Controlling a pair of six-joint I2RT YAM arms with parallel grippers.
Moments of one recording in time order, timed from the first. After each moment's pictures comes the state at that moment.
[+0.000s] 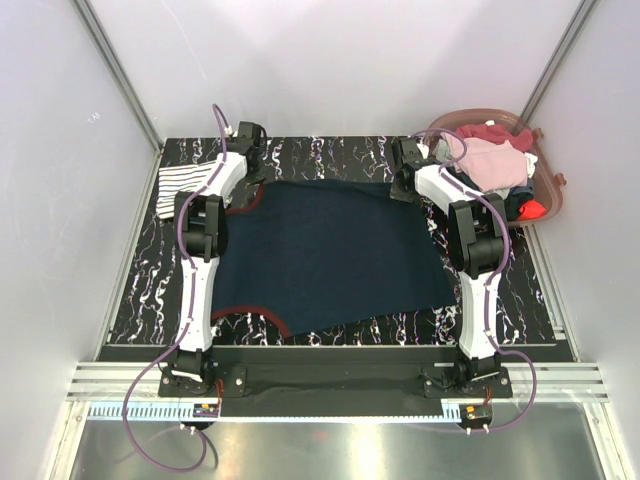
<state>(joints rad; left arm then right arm) -0.15 2.51 2.20 -0.65 -0.14 -0.52 0.26 2.20 1.72 -0.52 0.24 0.44</state>
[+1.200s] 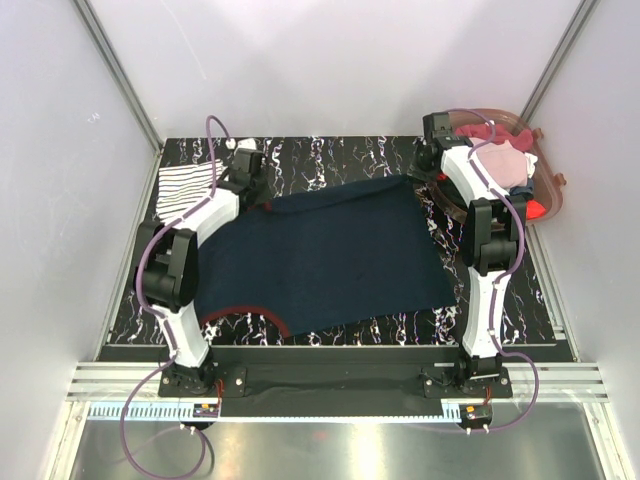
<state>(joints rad) -0.26 1.87 1.35 -0.22 -0.16 -0.44 0.12 2.20 1.94 -0.69 0.00 0.45</state>
